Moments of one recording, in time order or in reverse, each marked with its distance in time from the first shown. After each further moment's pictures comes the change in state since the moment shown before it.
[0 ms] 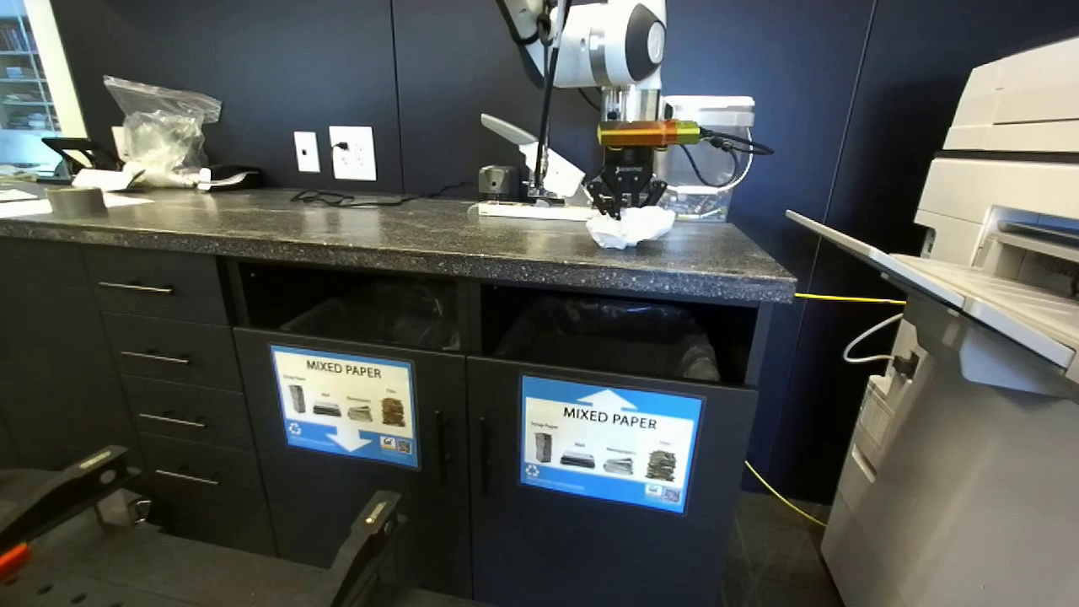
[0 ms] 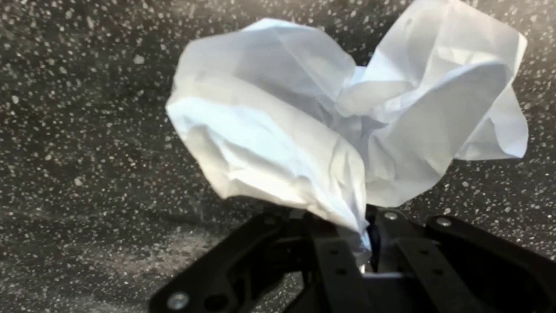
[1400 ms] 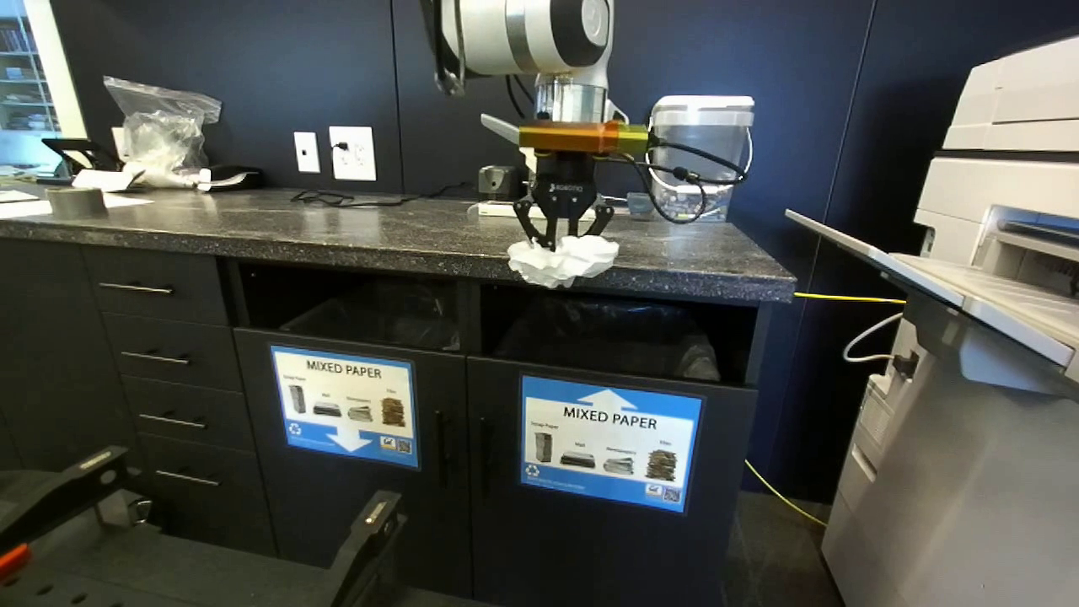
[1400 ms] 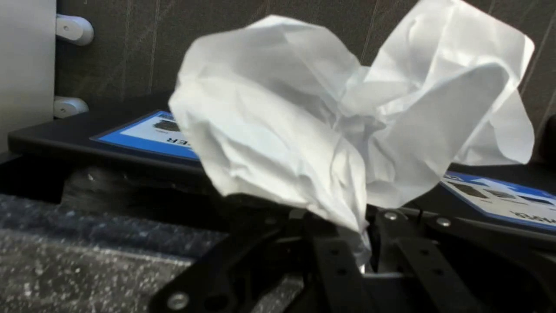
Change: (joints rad) arm 0.021 -0.556 0.009 -0.994 0.009 0.312 0.033
